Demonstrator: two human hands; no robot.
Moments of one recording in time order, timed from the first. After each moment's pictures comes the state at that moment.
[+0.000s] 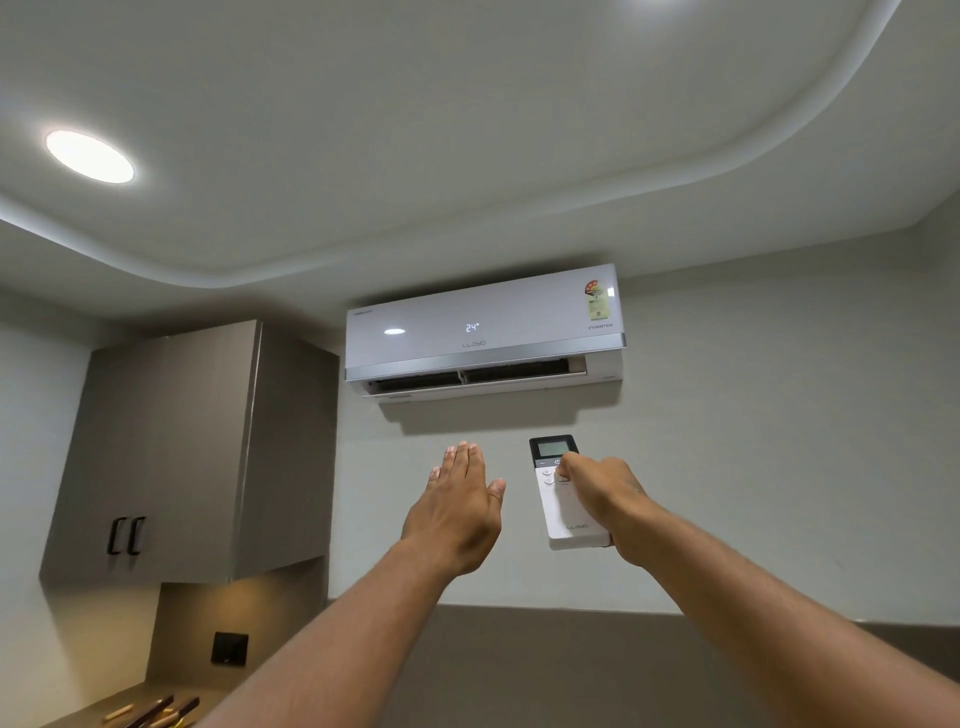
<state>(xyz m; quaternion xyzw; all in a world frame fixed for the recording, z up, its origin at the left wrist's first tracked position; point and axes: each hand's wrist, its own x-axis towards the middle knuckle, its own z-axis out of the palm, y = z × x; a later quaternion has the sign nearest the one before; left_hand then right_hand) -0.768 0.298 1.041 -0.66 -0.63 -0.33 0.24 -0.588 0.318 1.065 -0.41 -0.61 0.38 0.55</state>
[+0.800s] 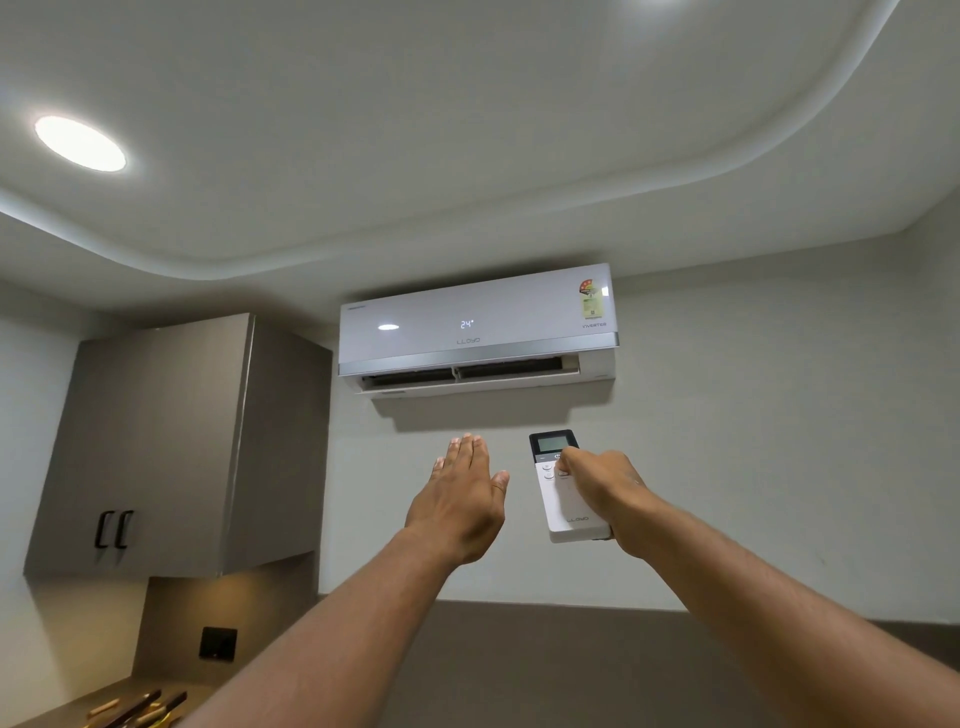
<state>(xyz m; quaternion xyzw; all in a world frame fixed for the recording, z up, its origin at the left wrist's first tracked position) -0.761 0.303 1.045 -0.66 -0.63 -0.33 0.24 -0.583 0.315 1.068 -0.43 -0.61 0.36 0.56</state>
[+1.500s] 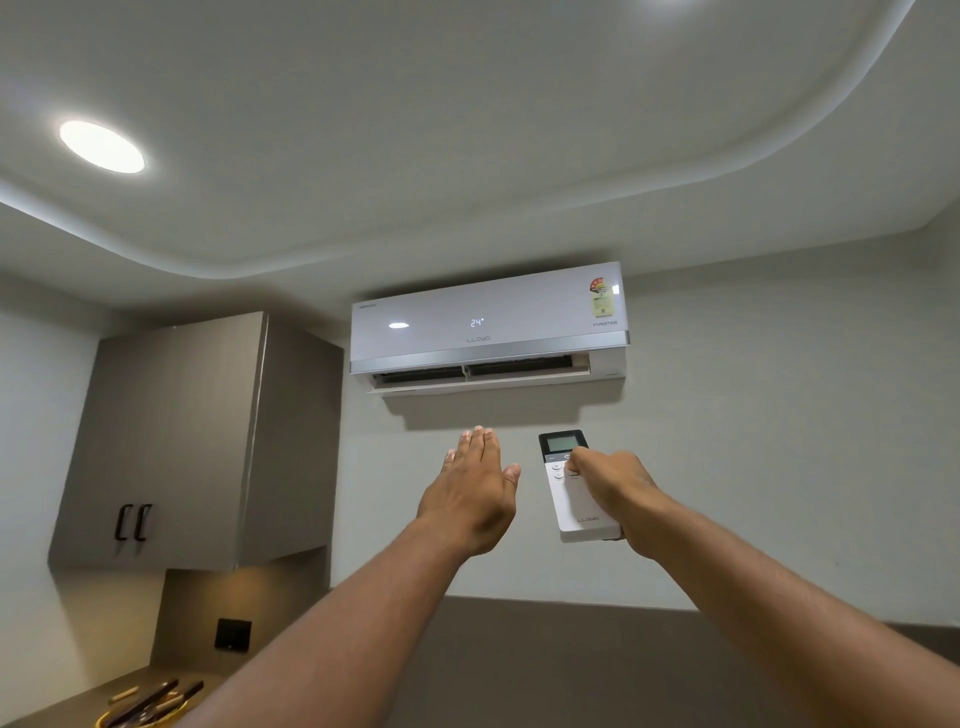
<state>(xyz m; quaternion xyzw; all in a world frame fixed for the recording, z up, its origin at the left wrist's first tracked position) -0.758 0.292 1.050 -0.67 -0.63 -0.32 0.24 -0.583 0.311 1.067 -0.43 -0.62 0.36 0.55</state>
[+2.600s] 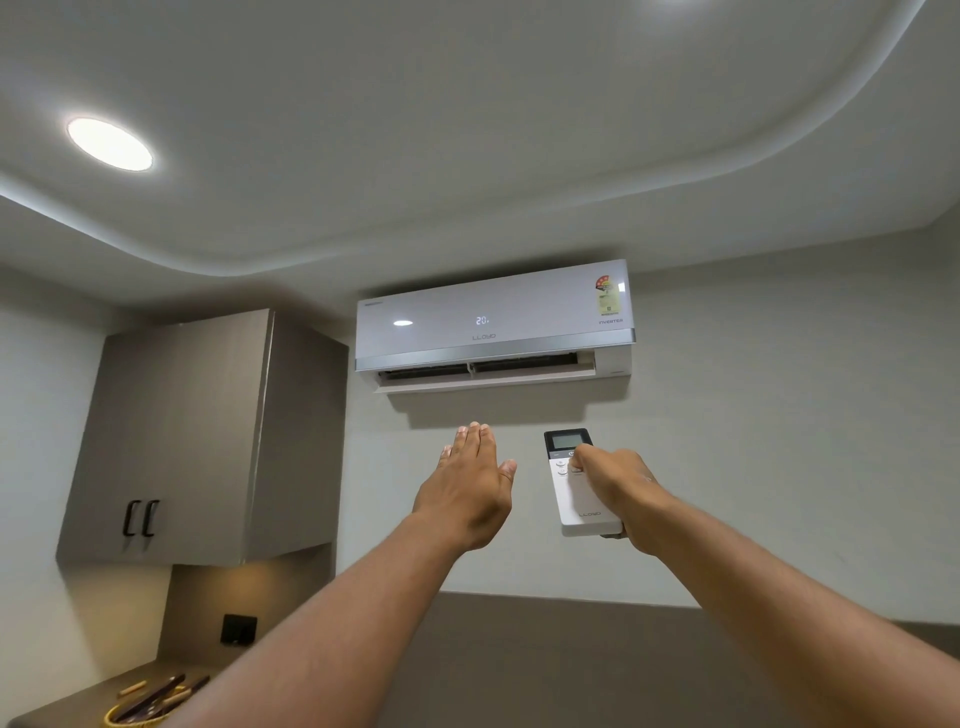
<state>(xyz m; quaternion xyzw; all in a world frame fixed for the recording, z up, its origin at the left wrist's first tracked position) -0.774 0.283 1.051 -0.67 -0.63 -0.32 0.24 -0.593 0.304 1.066 -0.43 -0.62 0.37 0.54</state>
